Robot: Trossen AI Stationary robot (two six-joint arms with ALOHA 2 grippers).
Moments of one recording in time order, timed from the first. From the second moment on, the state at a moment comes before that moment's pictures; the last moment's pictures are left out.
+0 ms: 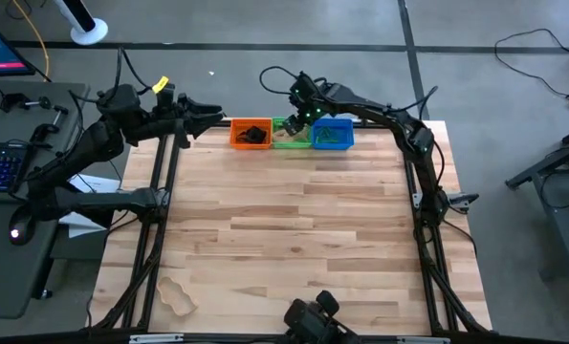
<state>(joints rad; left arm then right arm) 0.48 0.88 1.19 -0.31 0.20 -0.48 -0.61 2.15 1.91 -0.79 -0.04 0.24</state>
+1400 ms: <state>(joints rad) -1.03 1.72 0.92 -0.76 0.04 -0.83 -0.57 1.94 1.94 -1.01 -0.12 -0.02</state>
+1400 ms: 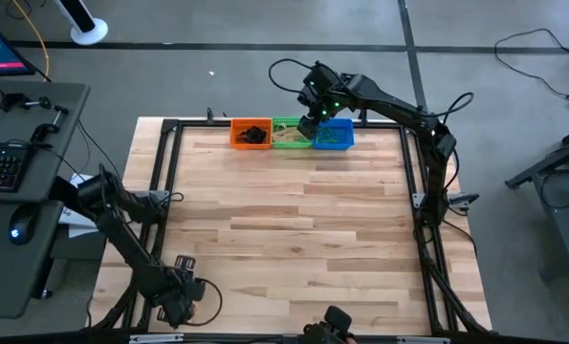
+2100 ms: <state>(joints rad) -0.44 1.50 0.91 -0.91 -0.43 -0.50 -0.58 1.68 1.94 -1.18 -0.12 -0.02</state>
